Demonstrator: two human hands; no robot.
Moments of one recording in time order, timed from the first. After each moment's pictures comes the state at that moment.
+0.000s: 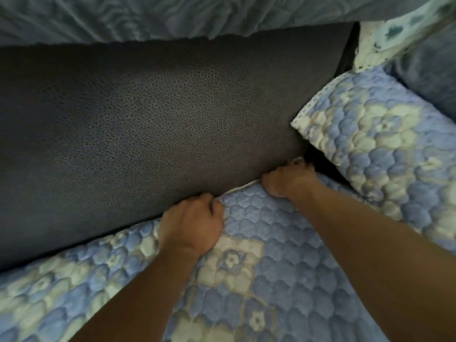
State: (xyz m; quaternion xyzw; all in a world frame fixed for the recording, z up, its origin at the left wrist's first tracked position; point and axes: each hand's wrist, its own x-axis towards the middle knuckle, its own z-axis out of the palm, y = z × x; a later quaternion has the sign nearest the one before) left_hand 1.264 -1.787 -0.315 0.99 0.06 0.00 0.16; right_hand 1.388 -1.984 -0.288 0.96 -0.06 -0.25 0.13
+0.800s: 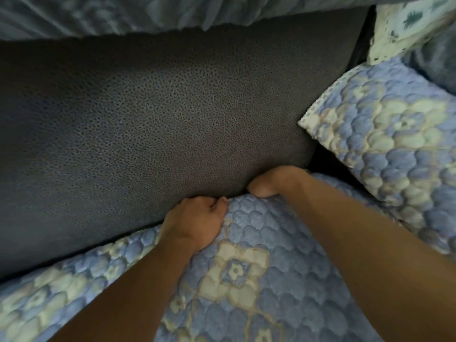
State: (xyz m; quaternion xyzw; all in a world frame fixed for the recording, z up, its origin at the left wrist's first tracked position) left_hand 1.291 -1.775 -0.327 0.96 0.06 -0.09 0.24; right_hand 1.398 -1.942 -0.282 0.91 0.05 -0.41 -0.03
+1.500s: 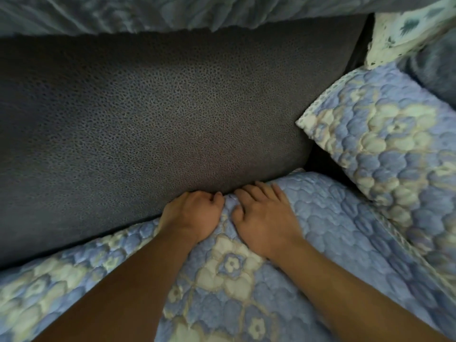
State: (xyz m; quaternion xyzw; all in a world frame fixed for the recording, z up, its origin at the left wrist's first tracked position) left_hand 1.298 -1.779 -0.327 0.97 0.07 -0.11 0.21; right_hand 1.285 -1.948 -0.319 0.98 0.16 0.03 -0.05
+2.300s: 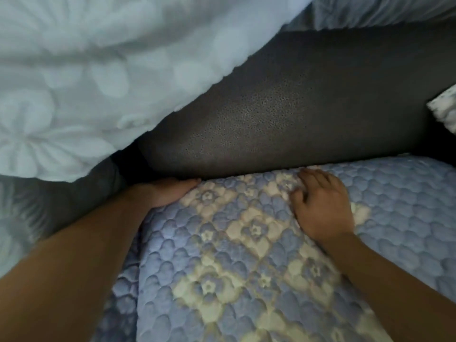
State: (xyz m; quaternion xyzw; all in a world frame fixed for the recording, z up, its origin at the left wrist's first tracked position) left_hand 1.150 -1.503 -0.280 0.88 0.25 -0.30 0.27; right_hand 1.205 -1.847 -0.317 0.97 0.17 0.09 -0.13
